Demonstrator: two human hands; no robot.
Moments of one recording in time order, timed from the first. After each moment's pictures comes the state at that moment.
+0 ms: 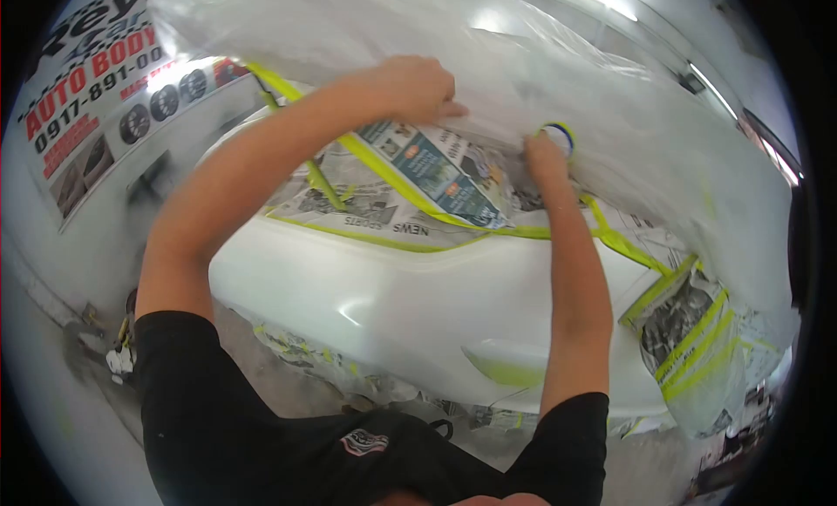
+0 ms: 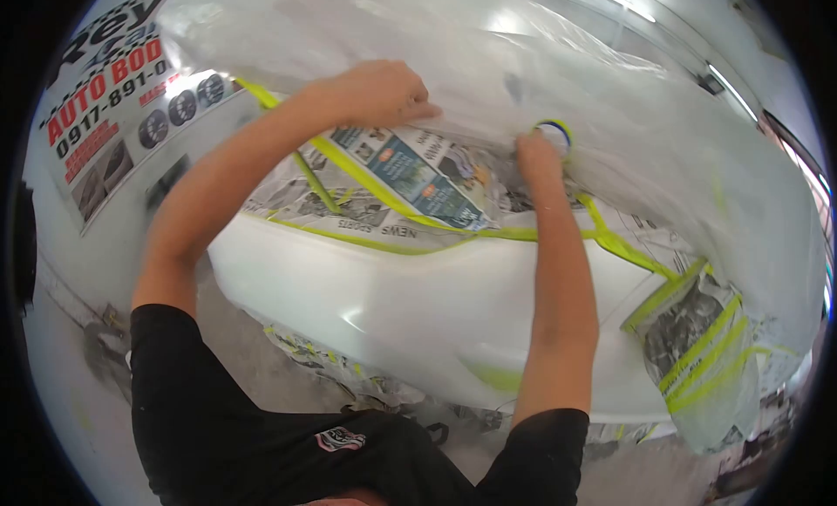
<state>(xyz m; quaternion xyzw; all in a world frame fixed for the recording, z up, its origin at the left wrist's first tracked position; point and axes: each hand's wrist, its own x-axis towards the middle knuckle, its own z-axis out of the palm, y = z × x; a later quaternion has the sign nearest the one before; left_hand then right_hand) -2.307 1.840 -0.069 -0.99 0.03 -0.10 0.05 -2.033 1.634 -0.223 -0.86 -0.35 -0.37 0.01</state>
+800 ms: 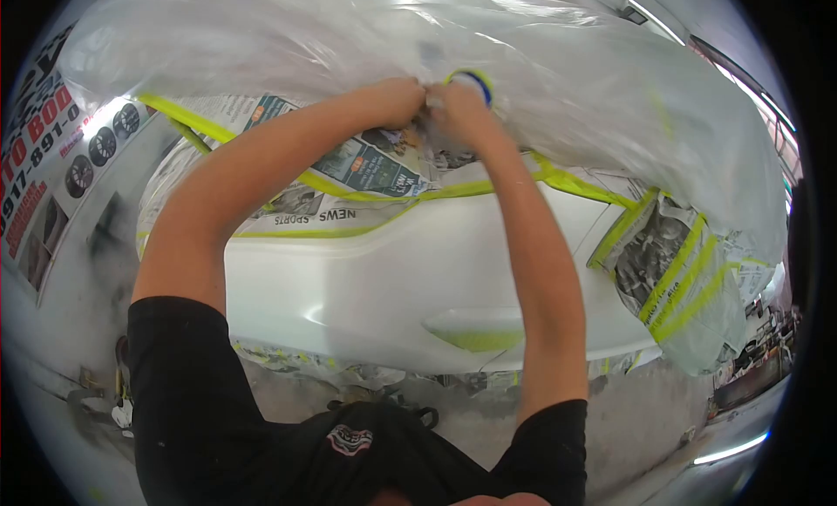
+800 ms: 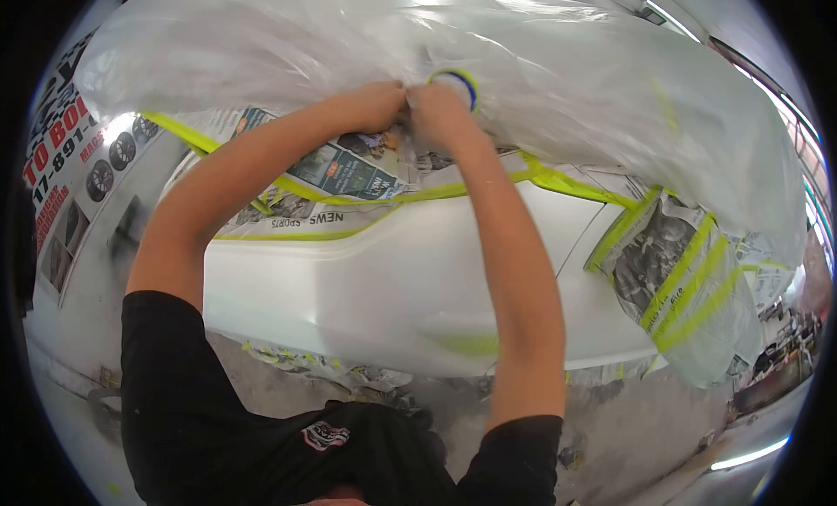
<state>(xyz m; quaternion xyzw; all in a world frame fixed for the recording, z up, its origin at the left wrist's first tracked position) -2.127 1.811 -0.175 -0.96 0.21 -0.15 0.11 -2.111 1.625 -0.186 -0.81 -0.47 -0.31 0.16</state>
